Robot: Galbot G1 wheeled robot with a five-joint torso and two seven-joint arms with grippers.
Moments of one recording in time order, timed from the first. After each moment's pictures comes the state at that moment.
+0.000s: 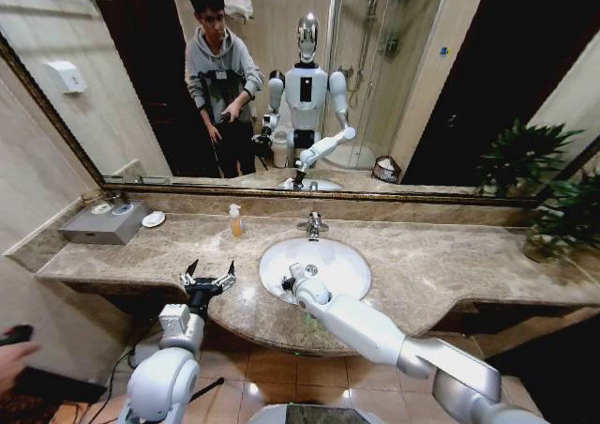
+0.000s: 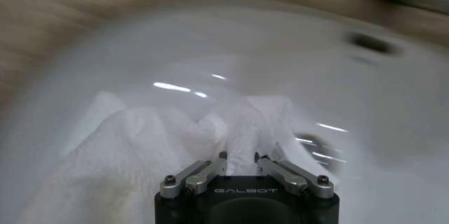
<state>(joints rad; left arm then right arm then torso) 1.68 -1.40 -0.62 -2.34 -0.15 0.32 -0.09 -0.54 1.21 -0.58 1.32 0.88 -0.52 0.48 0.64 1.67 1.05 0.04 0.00</state>
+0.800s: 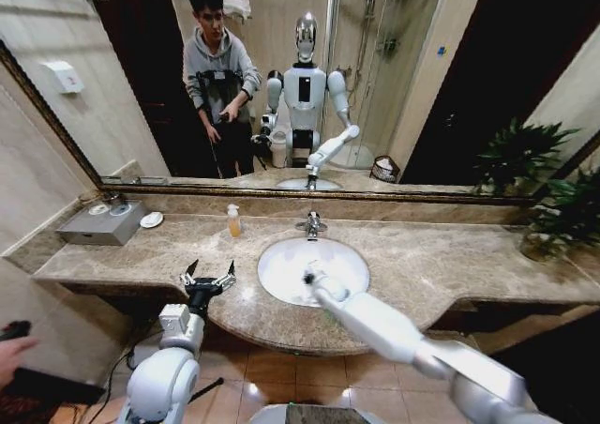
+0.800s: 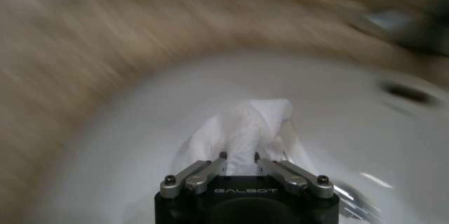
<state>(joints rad) 1.68 -1.40 -0.62 -2.34 -0.15 0.32 -0.09 -0.50 1.37 -0.60 1.24 0.83 -0.42 0.43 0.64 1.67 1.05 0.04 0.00</state>
